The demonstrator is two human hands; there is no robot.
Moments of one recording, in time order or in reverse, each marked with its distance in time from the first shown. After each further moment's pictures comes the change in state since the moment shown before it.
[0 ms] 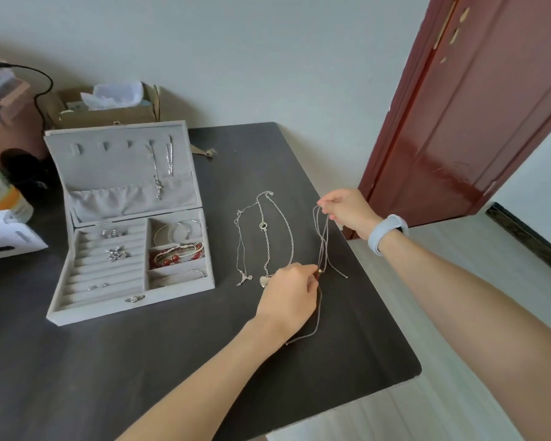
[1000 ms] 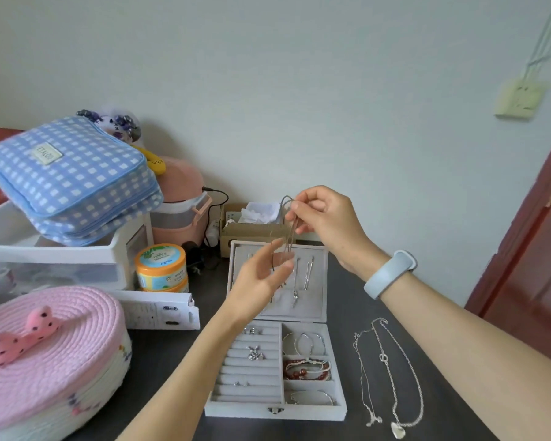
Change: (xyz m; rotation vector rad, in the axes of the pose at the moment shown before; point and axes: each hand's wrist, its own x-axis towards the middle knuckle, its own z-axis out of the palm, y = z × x) left_hand -0.011 -0.107 -0.262 -0.768 0.389 0.061; right_hand -0.054 -0.299 0.130 0.399 -0.222 -0.642
